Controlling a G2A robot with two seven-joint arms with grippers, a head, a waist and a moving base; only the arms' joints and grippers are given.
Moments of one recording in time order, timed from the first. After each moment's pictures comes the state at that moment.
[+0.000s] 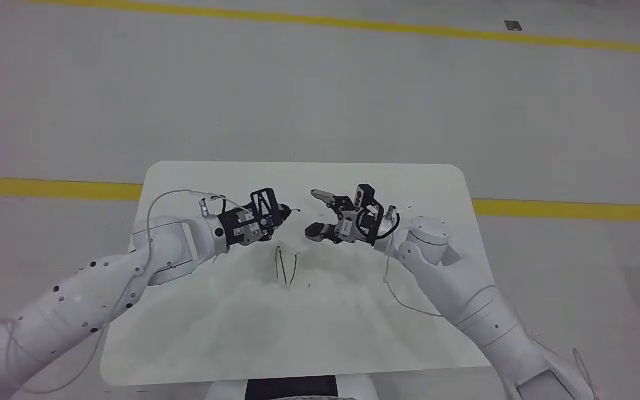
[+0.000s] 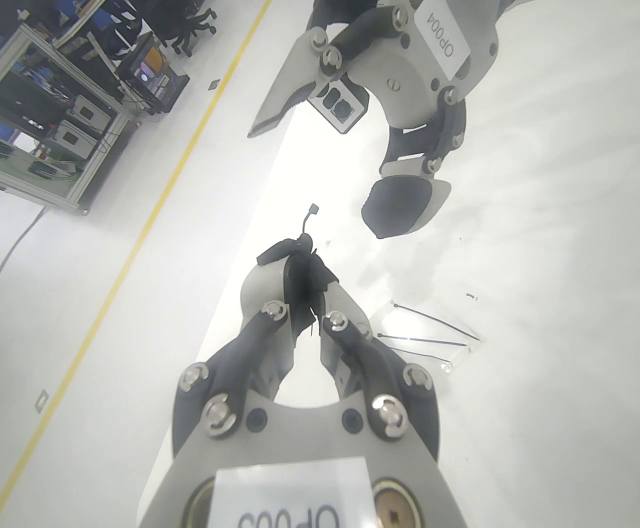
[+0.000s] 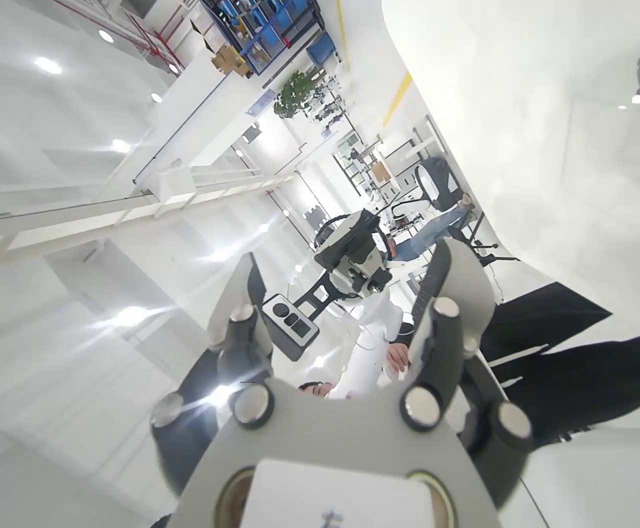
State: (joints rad) left arm 1.02 -0.79 -0.69 -1.78 1.25 -0.34 -0.13; right arm -1.08 -0.99 0.85 -1.49 1.04 0.34 0.58
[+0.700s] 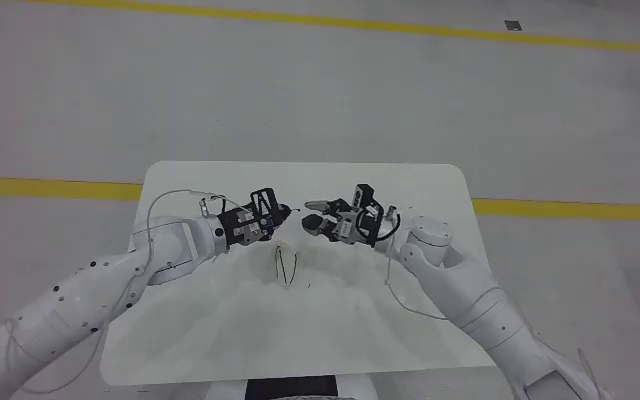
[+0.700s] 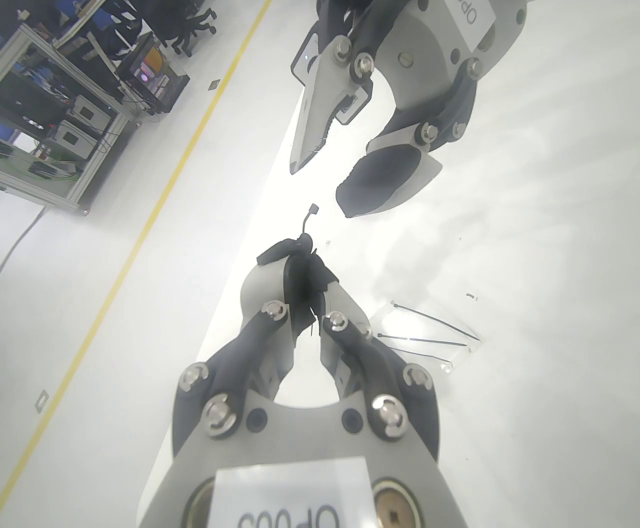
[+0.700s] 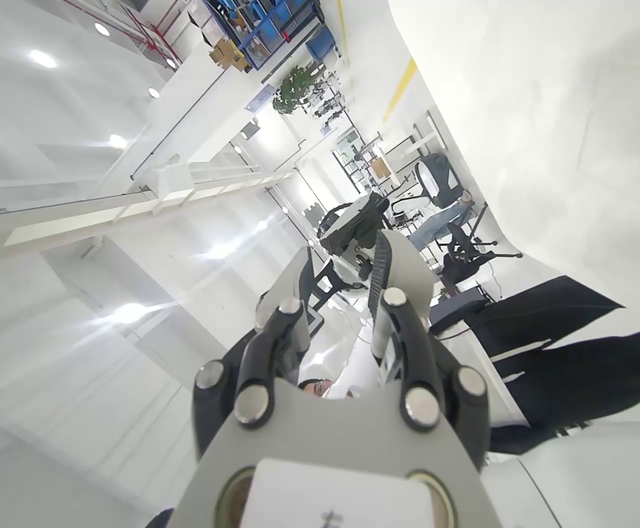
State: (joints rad) left arm 1.02 -0.79 -0.69 -1.78 1.25 -0.34 -0.13; right arm -1.08 -0.96 0.82 -1.56 1.08 0.34 0.56
